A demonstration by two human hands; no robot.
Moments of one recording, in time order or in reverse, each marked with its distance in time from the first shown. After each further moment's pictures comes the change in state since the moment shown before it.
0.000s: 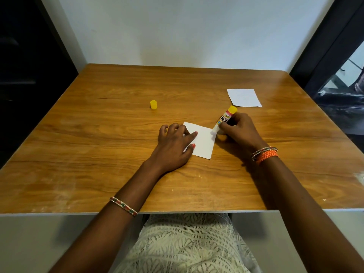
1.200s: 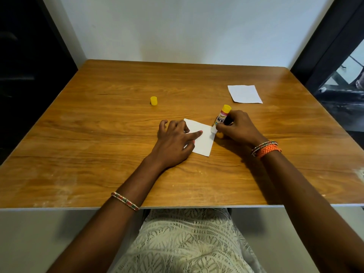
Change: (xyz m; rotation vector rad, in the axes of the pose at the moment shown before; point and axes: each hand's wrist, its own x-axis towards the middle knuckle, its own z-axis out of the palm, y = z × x) left_hand 0.000 0.002 -0.002 0.046 -0.006 -0.013; right_hand -0.003 -0.011 -0.001 -0.280 -0.083 -0.133
